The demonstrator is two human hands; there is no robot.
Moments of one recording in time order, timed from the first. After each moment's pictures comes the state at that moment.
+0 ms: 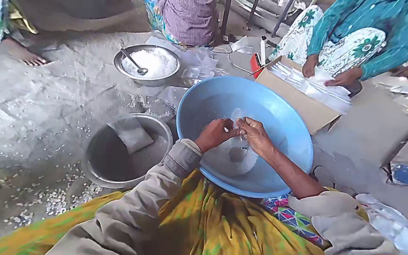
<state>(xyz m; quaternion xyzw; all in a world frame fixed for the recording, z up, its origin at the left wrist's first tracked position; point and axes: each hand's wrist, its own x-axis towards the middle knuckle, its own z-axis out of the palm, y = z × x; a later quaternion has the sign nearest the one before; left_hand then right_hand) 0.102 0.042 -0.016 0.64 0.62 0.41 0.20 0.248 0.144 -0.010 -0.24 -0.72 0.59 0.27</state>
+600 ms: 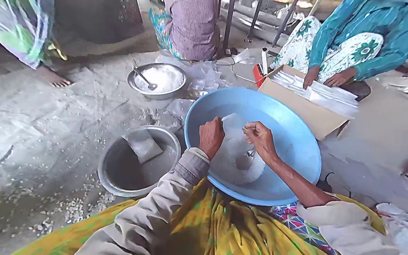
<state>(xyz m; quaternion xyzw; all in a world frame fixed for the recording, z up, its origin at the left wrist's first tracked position) 0.107 0.028 0.012 0.45 0.81 0.35 0.08 0.248 0.140 -0.003 -0.31 -0.83 0.36 0.30</state>
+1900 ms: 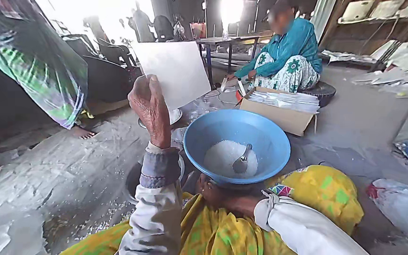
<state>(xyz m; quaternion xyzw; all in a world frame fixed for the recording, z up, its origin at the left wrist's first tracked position) 0.123 -0.089 0.169 0.38 0.58 0.67 -0.27 0.230 -0.008 -0.126 -0.08 -0.99 0.08 -0.03</state>
